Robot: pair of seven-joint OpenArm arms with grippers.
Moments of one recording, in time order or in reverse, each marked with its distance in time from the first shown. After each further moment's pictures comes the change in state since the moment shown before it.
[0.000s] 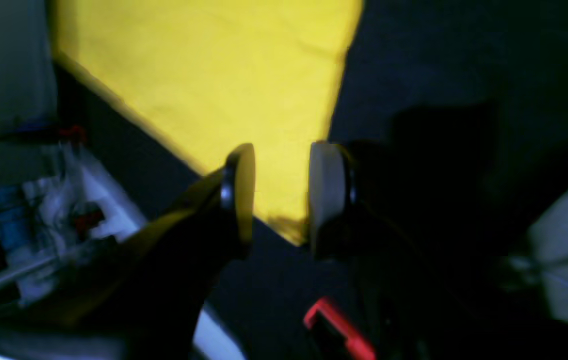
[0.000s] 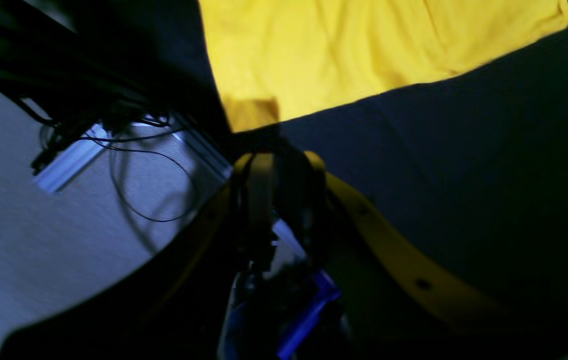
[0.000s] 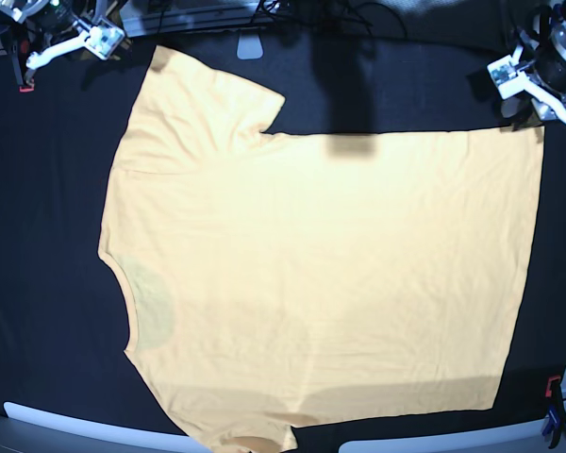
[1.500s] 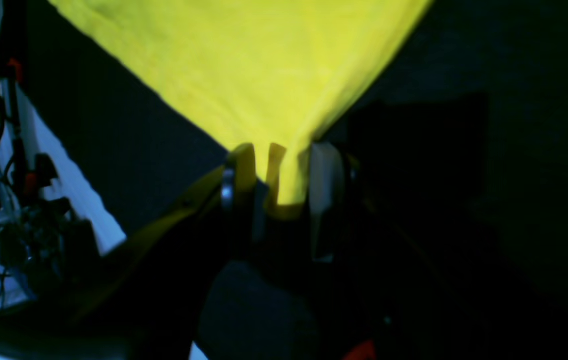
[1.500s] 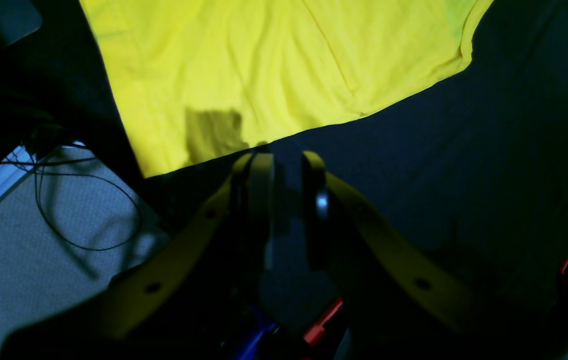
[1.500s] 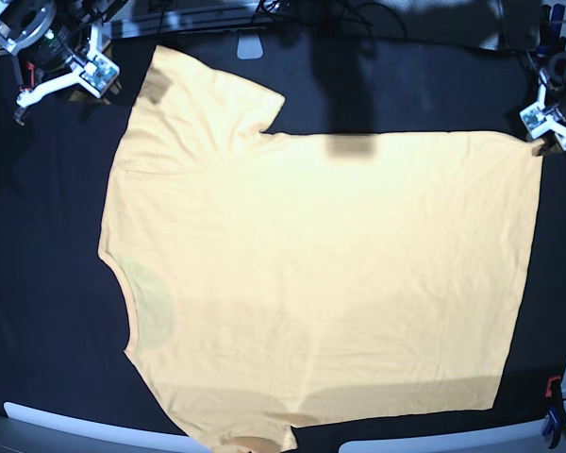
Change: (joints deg) left arm -17.8 3.4 0.3 -28.0 1.6 -1.2 -14.9; right arm 9.2 0.2 0.0 0.0 -1.9 0.2 -1.8
